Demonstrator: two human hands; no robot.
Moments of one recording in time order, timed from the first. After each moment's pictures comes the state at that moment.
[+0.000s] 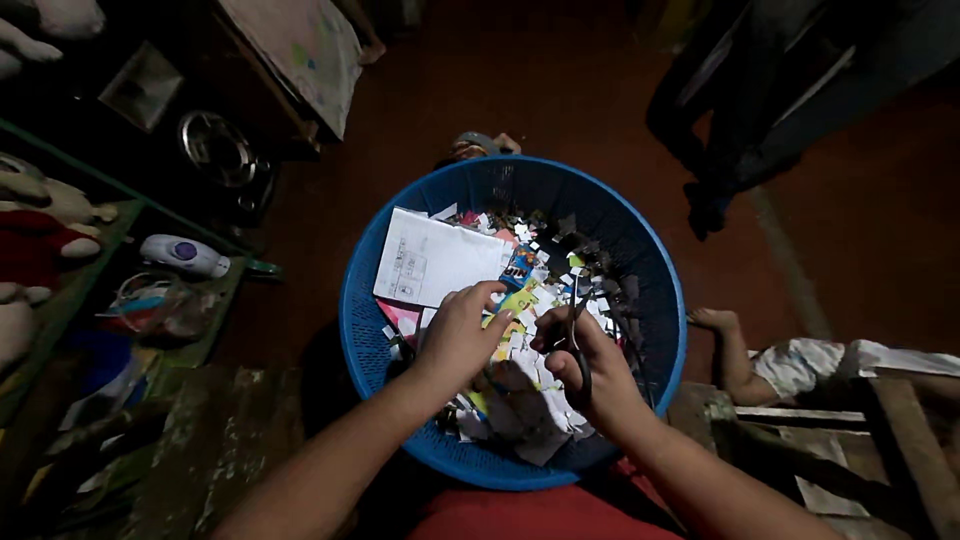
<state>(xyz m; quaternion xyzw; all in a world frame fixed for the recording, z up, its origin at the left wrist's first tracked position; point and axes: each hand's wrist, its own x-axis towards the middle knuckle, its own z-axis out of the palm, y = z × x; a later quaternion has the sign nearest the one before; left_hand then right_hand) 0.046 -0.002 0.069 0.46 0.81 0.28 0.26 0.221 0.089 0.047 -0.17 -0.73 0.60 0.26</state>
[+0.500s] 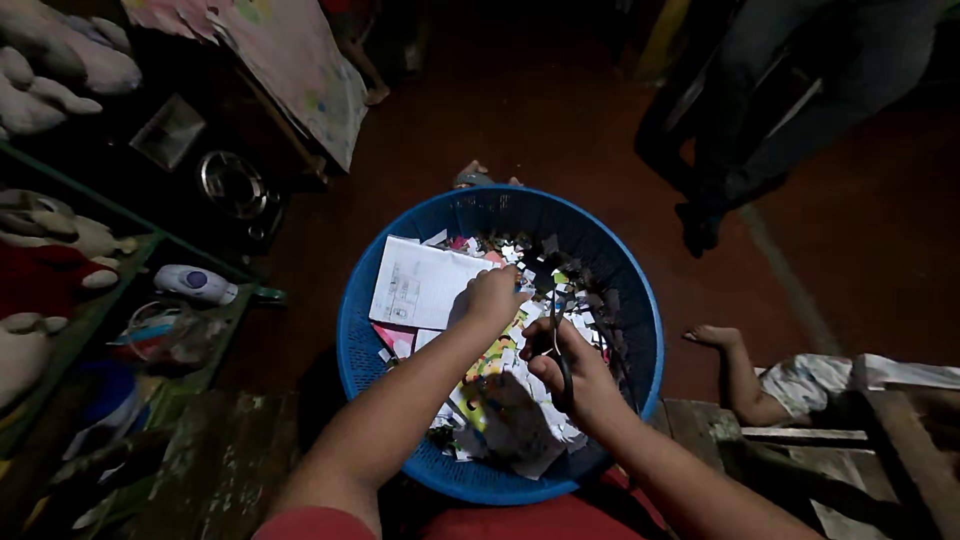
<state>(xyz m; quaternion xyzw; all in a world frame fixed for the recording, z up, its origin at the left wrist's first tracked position) 0.031 0.109 0.022 0.46 0.84 0.14 0.23 0.216 0.098 0.046 -0.18 -0.73 0.62 0.24</state>
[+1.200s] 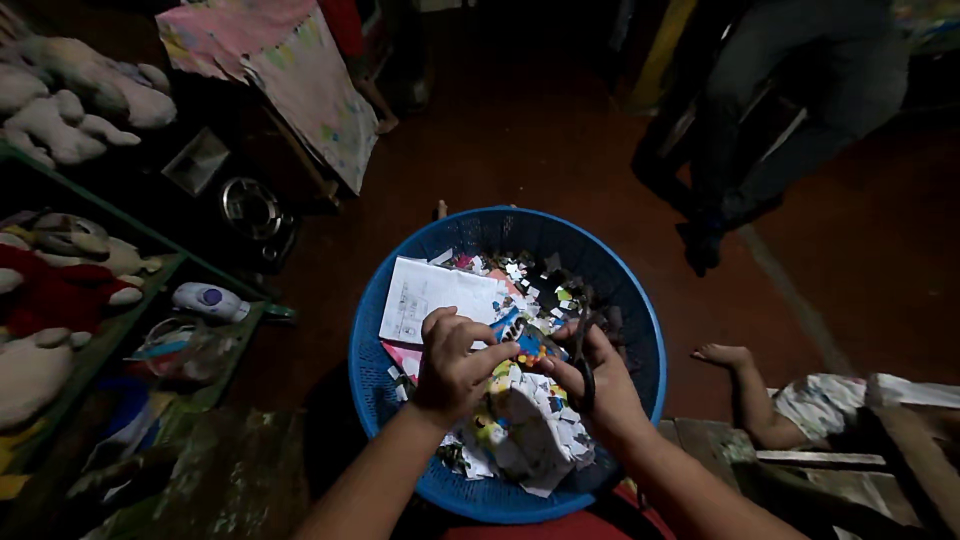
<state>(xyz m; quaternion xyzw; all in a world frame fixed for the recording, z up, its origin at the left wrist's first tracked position) 0.035 -0.014 0.042 0.64 0.60 0.41 -0.23 0.213 0.095 0.051 -0.21 -0.58 0.71 0.35</state>
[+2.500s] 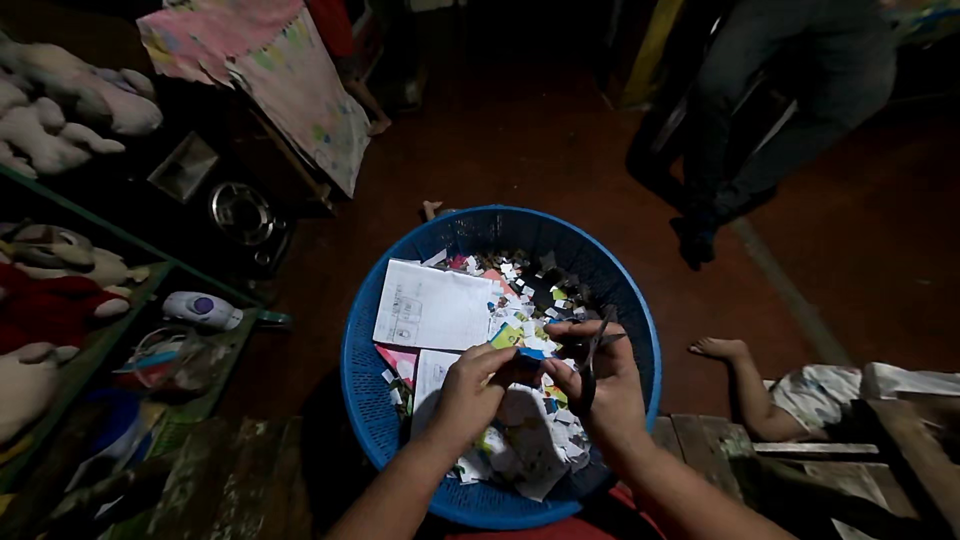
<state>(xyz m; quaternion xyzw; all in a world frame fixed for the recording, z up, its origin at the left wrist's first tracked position) 0.076 -0.016 0.046 0.49 0.68 0.49 0.23 0.215 0.098 0.040 -0.17 -0.63 0.59 0.47</state>
